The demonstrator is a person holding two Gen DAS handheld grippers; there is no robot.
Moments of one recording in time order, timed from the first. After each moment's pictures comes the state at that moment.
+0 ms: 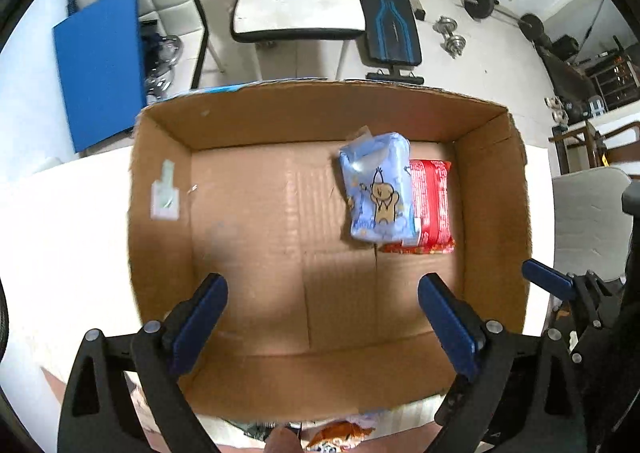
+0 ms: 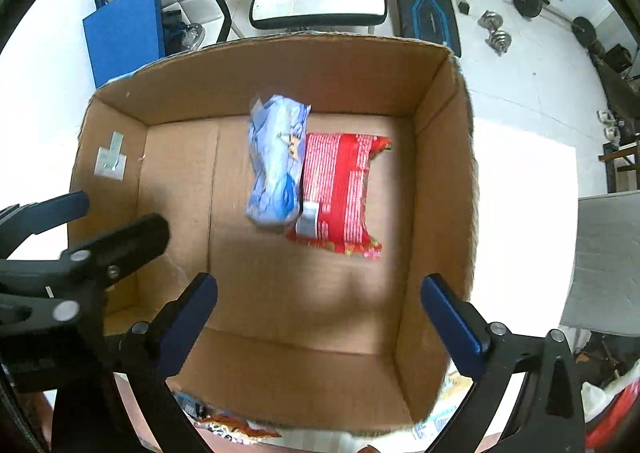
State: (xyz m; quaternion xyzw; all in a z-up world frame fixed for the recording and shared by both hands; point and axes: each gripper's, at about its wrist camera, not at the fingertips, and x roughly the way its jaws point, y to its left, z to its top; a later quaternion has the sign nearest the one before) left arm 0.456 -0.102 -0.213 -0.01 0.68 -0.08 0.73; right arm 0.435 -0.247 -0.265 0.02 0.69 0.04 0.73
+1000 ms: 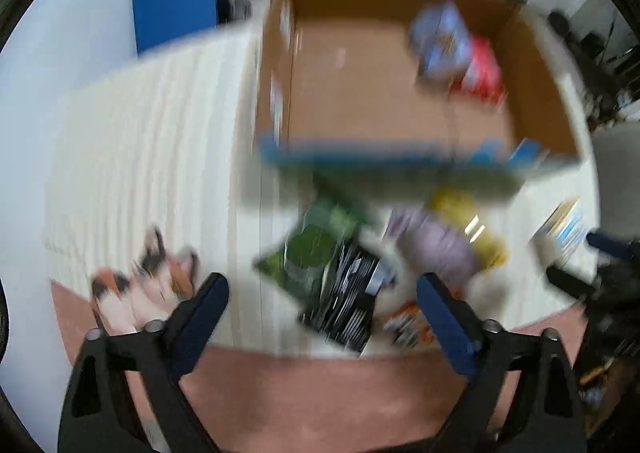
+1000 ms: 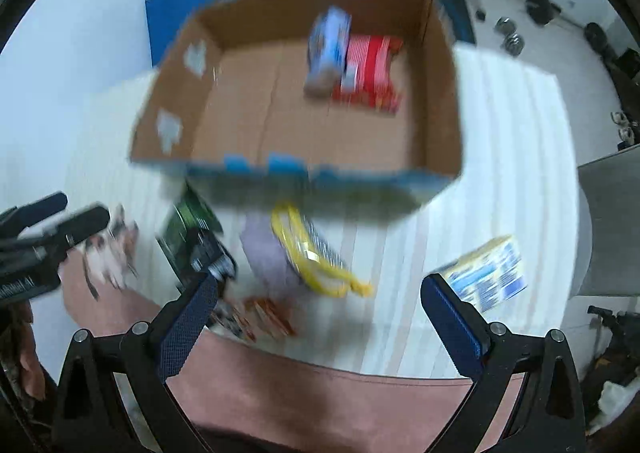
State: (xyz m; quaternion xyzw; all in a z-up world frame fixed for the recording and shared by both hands) left arm 0.258 -0.026 -0.251 0.03 0.69 -0.01 0.72; right arm 0.258 -0.247 -0.259 0.03 0.68 0.10 0.73
